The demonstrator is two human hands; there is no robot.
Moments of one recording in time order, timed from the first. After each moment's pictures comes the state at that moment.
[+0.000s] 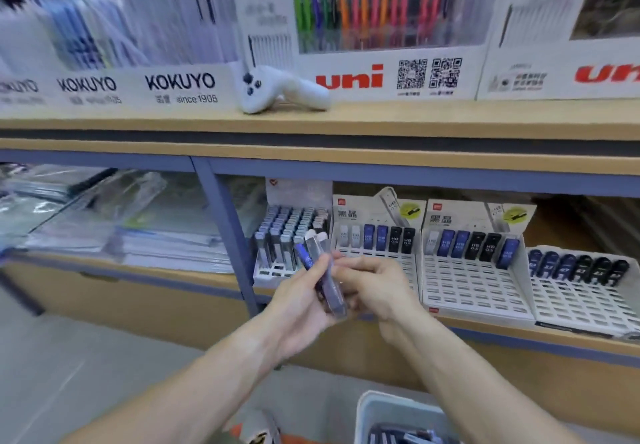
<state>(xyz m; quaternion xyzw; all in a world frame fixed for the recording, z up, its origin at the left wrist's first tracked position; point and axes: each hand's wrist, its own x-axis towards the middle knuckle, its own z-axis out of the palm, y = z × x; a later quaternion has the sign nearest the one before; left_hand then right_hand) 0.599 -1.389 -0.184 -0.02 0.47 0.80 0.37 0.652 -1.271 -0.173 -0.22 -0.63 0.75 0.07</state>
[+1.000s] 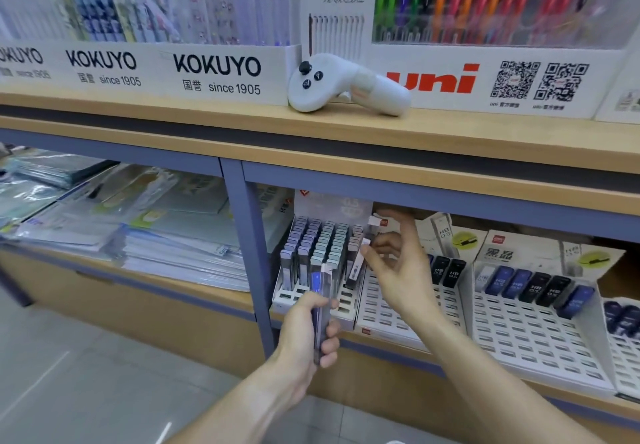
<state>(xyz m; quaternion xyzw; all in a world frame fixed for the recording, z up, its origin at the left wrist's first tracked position) 0.542 -1.418 -0.228 -0.07 0.55 0.76 0.32 0.537 -1.245 -0.212 -0.06 -0.79 0.52 0.30</state>
